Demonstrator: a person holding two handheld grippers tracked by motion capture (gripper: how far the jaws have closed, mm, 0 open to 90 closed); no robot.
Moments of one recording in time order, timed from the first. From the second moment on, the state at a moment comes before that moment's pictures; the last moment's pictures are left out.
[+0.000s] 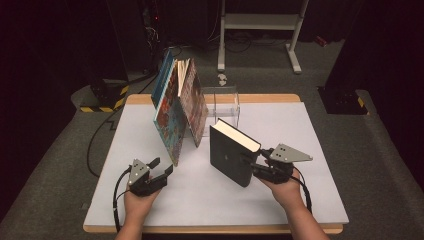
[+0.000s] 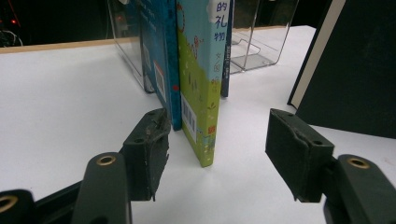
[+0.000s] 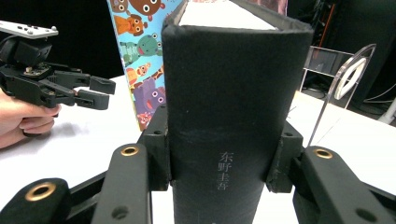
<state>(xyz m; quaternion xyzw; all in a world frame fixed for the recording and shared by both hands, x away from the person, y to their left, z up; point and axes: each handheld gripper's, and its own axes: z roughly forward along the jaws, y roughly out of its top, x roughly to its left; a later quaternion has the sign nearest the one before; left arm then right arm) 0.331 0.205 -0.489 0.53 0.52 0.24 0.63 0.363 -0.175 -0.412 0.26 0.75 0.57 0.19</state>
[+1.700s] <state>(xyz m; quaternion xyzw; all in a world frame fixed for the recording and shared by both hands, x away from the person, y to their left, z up) 0.333 0.211 -0.489 0.52 0.53 0.25 0.63 0.340 -0.214 -0.415 0.36 0.71 0.55 0.27</state>
